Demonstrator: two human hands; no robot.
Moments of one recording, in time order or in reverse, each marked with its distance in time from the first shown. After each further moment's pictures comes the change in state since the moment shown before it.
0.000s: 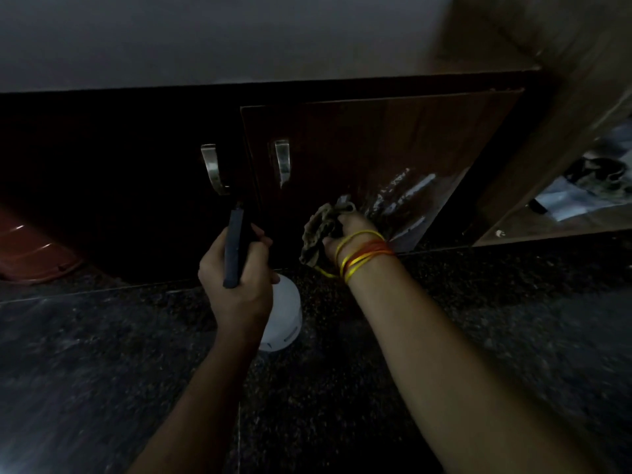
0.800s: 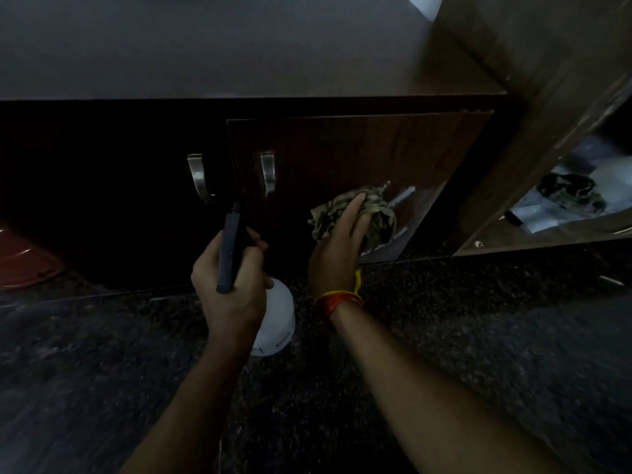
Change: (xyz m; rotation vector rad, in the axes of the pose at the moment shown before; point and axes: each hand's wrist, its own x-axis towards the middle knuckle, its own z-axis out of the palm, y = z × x) left_hand -0.003 0.008 0.010 -0.017 -0.023 0.004; right_hand 0.021 0.034 -0.045 -1.314 0.279 -1.203
